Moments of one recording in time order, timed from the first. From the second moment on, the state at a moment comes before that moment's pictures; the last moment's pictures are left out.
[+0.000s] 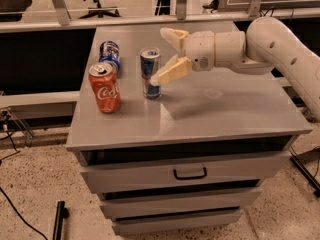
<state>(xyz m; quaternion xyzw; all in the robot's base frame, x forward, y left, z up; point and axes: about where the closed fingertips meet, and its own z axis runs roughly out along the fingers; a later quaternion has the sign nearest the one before) 0.633 0.002 0.934 -0.54 0.54 0.36 0.54</state>
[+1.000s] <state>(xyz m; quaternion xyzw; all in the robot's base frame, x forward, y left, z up) 0.618 0.003 0.888 -0.50 0.55 0.42 0.52</state>
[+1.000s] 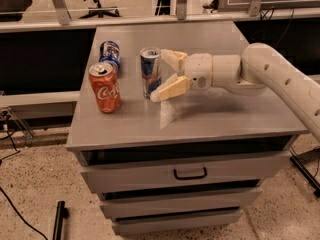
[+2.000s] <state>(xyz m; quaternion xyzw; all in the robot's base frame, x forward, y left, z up) 0.609 0.011 0.858 -0.52 0.56 0.40 0.50</state>
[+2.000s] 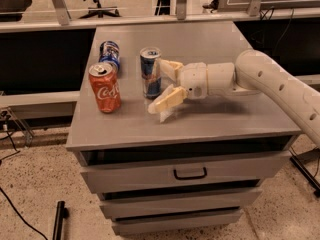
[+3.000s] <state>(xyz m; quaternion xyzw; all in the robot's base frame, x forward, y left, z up) 0.607 0.020 0.859 -0.53 0.55 0.41 0.50</state>
